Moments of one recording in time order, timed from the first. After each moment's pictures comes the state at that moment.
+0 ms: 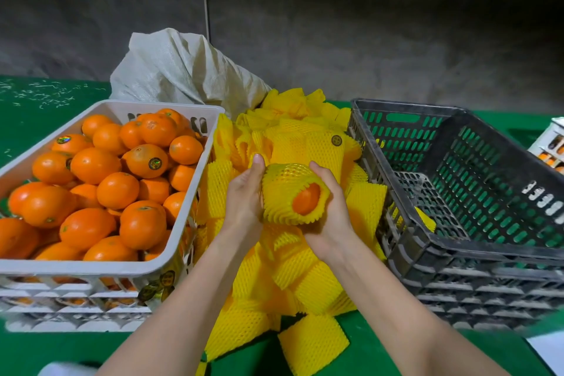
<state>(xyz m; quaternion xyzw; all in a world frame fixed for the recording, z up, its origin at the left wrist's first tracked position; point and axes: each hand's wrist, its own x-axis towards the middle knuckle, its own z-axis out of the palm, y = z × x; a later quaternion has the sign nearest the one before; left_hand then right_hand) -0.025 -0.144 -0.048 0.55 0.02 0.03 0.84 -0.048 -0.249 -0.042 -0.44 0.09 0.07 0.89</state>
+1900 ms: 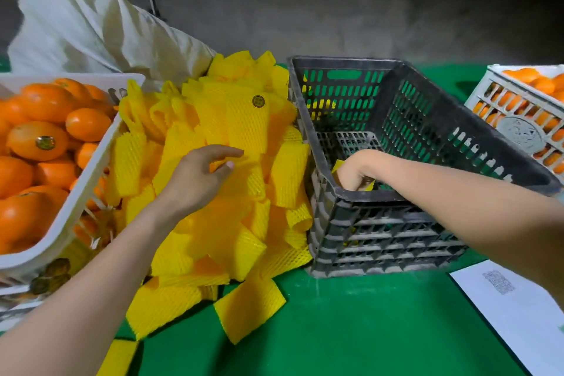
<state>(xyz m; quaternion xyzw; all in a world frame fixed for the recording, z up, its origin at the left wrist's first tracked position) -0.027 -0.185 -0.056 0.88 -0.18 0.04 0.44 -0.030 -0.443 -0.042 -0.92 0.00 0.26 -0.28</state>
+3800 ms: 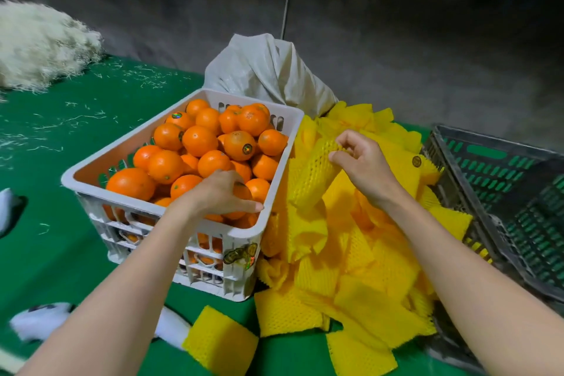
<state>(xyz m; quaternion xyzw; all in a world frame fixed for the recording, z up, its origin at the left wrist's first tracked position) -0.032 0.046 -0.054 0.96 0.02 -0.09 0.27 -0.006 -0.195 0.002 -0.81 -0.26 -0.12 0.51</state>
